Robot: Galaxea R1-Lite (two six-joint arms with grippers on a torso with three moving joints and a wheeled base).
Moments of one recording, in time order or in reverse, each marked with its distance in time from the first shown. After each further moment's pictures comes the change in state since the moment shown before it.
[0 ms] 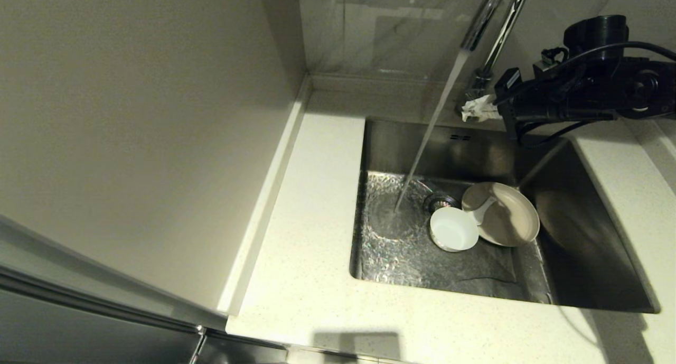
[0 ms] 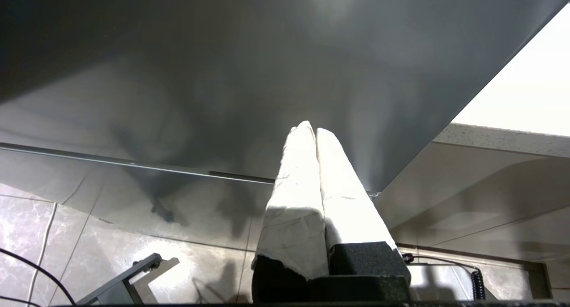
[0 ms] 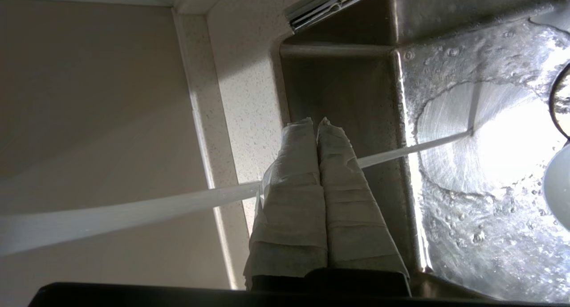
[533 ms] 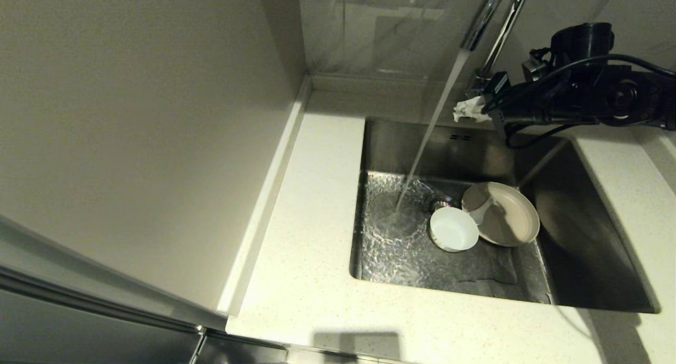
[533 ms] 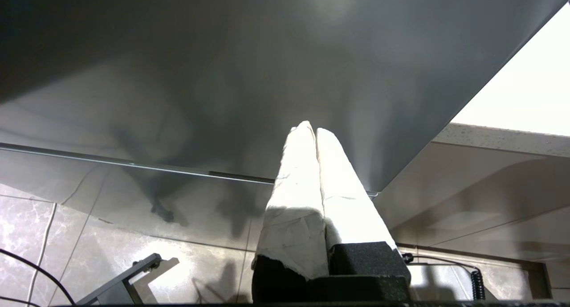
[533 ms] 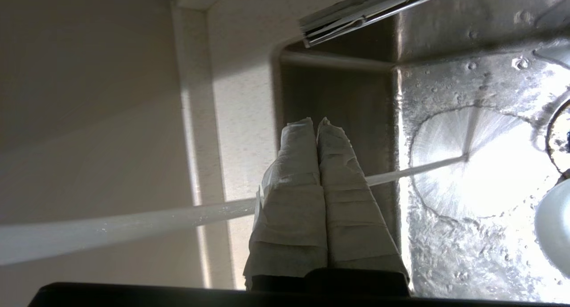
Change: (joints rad) left arm 0.000 0.000 0.000 0.000 0.000 0.000; right arm 0.018 0.039 0.000 -0.079 -0.015 -0.073
